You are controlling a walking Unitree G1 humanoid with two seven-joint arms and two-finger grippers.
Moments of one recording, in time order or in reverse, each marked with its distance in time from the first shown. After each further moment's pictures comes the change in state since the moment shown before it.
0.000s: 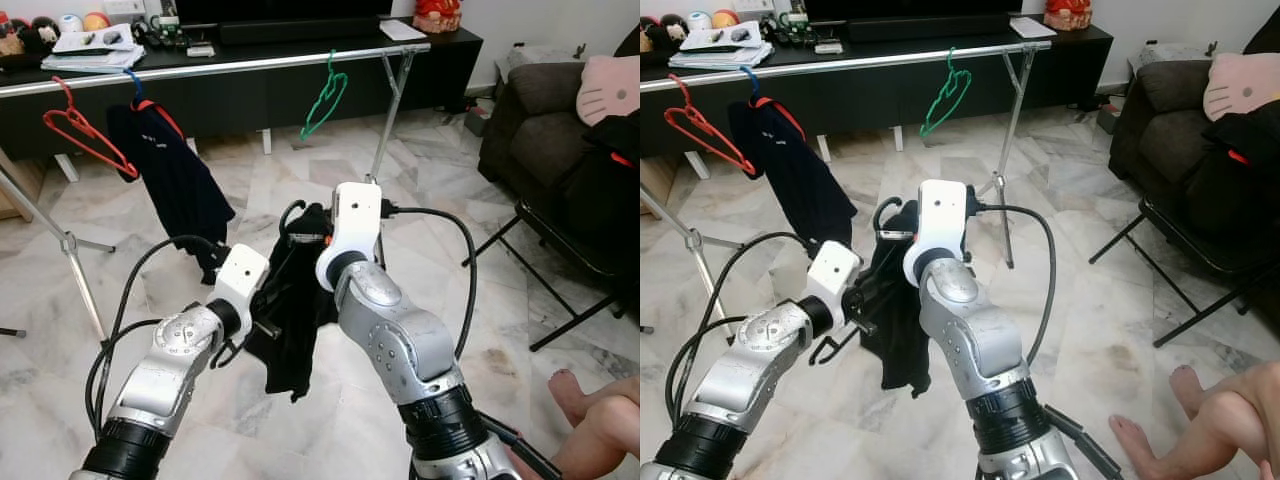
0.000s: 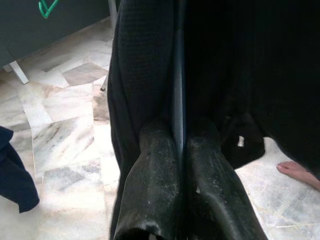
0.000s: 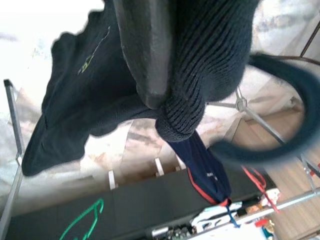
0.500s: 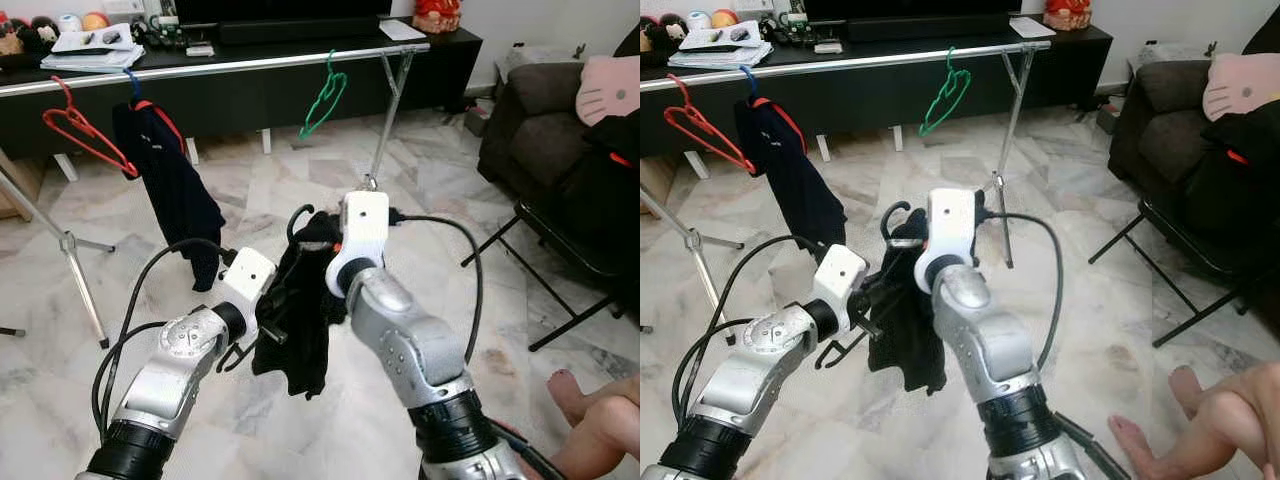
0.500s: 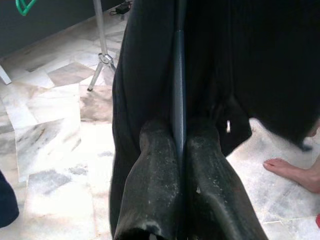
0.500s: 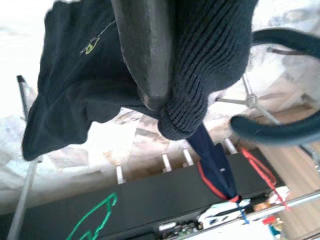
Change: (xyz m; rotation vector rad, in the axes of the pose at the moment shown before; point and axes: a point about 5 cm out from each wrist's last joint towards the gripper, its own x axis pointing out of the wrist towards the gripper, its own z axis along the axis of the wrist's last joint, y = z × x) left arm 0.001 -0.008 -0.002 -0.015 0.000 -0.060; right arm 0.003 -0.018 0.010 -0.053 -0.040 -0.015
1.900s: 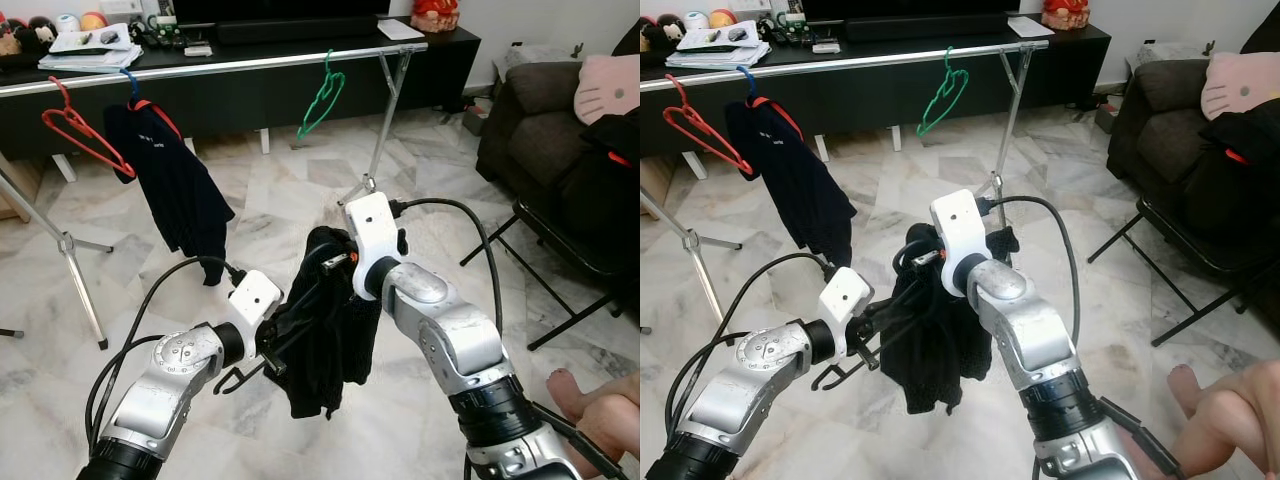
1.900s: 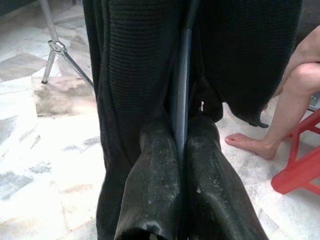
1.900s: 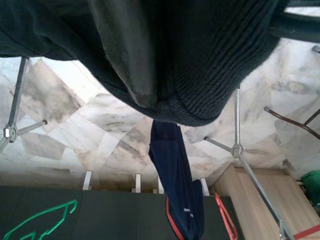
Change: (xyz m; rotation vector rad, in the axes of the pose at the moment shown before) left arm -0.012 -0.015 -0.012 0.001 0.050 -0.178; right arm -0.009 -0.027 -0.006 -0.236 0.122 0.234
